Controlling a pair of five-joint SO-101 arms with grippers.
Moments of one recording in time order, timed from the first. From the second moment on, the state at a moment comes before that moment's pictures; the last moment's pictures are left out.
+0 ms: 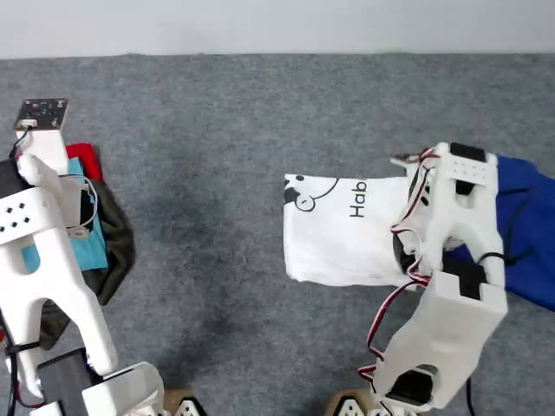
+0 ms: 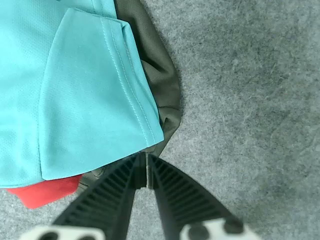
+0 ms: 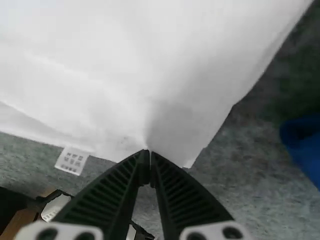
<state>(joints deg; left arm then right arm) -26.7 -10.9 3.3 99.3 -9.7 12.1 25.3 -6.1 97.0 29.1</state>
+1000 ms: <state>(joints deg) -26.7 -10.9 3.3 99.3 -9.7 1.6 35.3 -12.5 84.1 -0.3</state>
